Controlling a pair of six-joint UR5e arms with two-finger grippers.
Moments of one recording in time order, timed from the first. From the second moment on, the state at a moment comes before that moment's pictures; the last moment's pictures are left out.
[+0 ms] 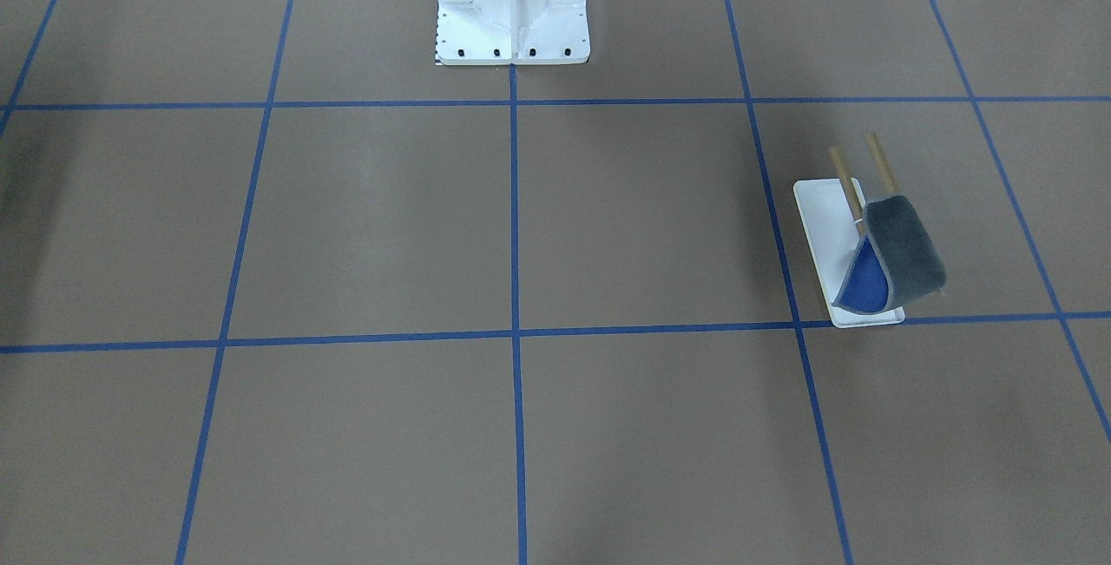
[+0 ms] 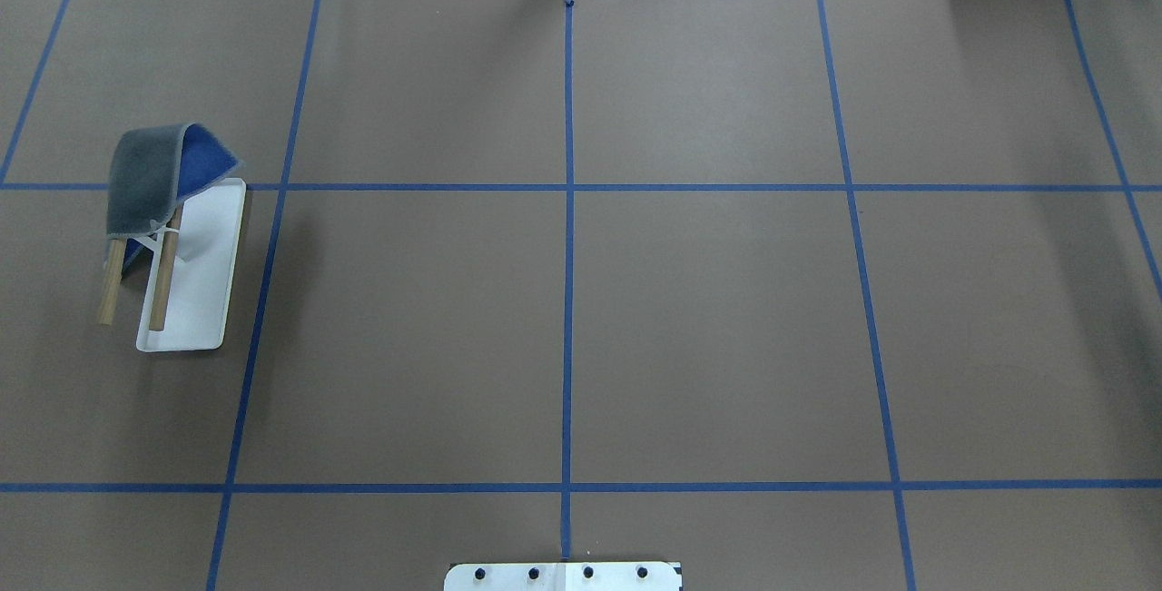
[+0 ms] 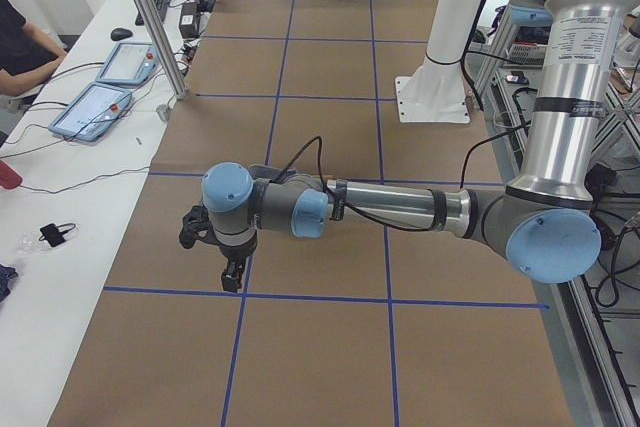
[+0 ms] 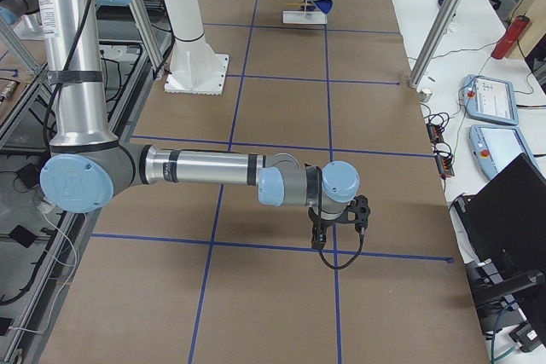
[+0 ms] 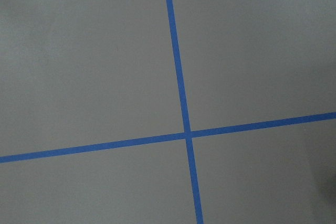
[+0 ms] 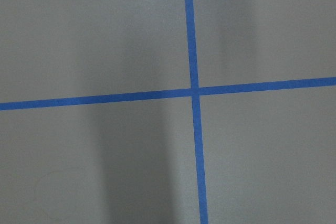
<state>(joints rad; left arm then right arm) -1.58 -1.68 -1.54 -1.64 -2.34 0.04 1.53 -1.51 1.50 -1.55 2.44 0.12</state>
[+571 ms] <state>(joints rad) -1.58 -1.68 -1.54 -1.64 -2.34 0.04 1.53 -1.51 1.51 -1.58 2.38 0.12</state>
